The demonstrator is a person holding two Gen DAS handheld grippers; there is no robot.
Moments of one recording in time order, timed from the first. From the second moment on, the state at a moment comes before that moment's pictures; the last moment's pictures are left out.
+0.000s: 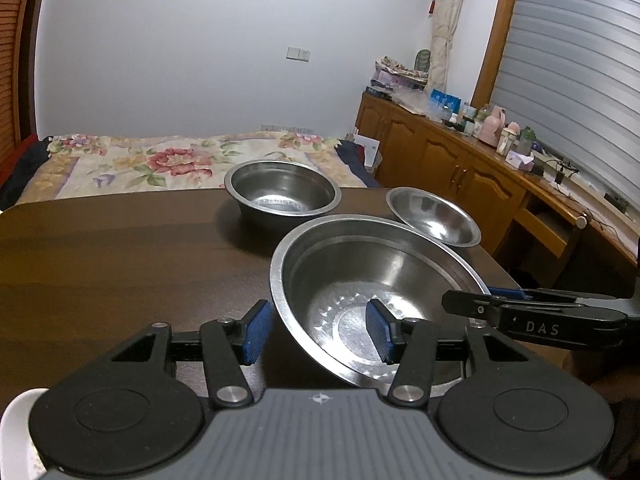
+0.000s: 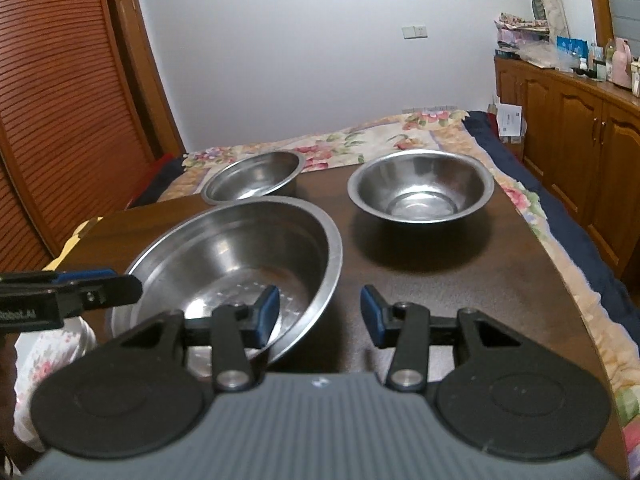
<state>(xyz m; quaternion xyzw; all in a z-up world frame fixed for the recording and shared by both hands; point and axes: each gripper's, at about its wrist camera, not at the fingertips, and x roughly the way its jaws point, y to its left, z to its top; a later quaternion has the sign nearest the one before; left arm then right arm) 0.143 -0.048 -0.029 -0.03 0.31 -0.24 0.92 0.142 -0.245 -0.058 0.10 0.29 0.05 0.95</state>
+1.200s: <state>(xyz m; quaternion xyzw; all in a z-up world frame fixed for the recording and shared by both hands) 0.115 -0.041 -0.023 -0.02 0.30 -0.27 0.91 0.118 -0.246 -0.053 0.14 0.27 0.09 0.95</state>
